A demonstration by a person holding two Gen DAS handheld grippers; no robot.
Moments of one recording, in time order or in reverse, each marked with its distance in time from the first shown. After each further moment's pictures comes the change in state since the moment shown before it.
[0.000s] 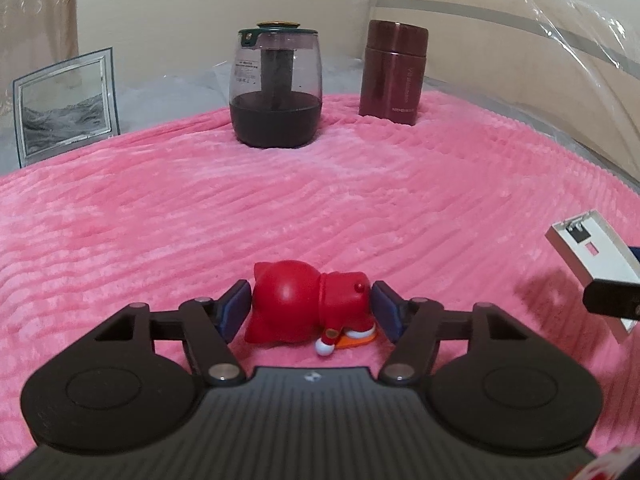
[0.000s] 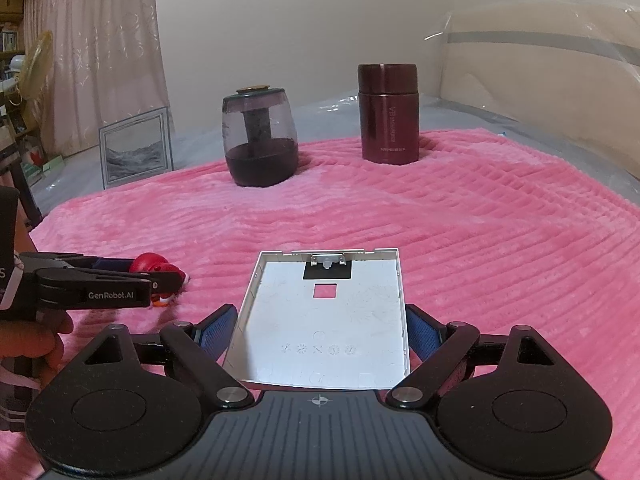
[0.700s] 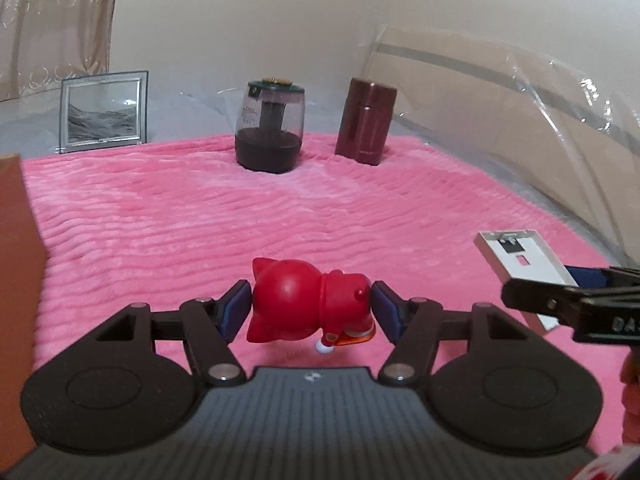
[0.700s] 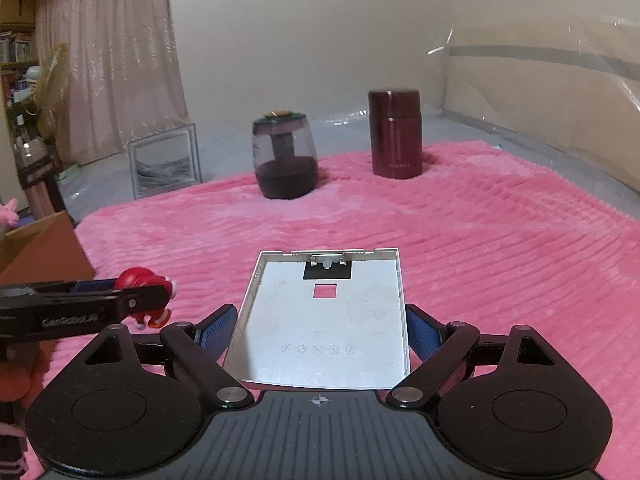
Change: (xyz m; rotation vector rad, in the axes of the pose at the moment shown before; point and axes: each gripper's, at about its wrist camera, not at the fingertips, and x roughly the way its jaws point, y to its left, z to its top) left arm -0.160 -0.041 -0.027 -0.111 -0.089 -0.034; right arm -0.102 0.030 0.000 -0.002 -0.027 0.034
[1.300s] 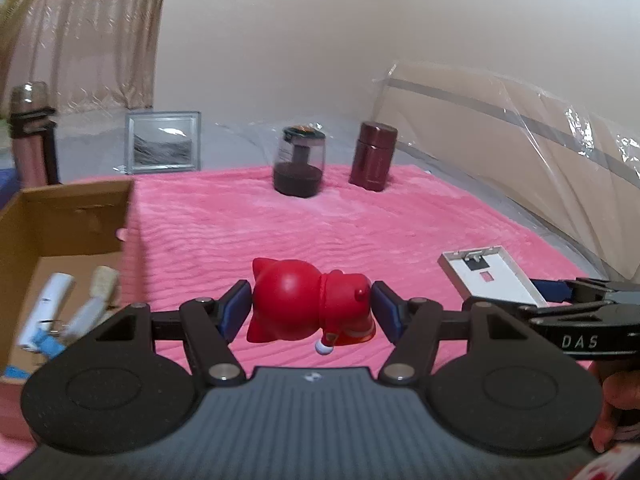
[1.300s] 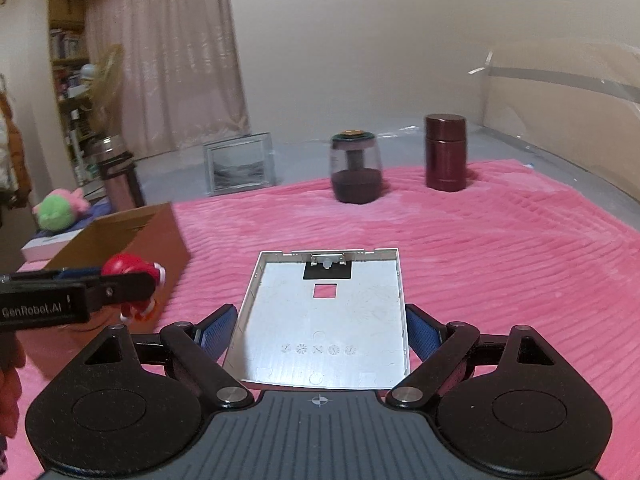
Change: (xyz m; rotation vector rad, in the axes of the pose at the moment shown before) left arm -0.187 0.001 -0.016 -0.021 -0.073 0.072; right arm -0.115 0.085 -0.019 -0.055 -0.007 0.126
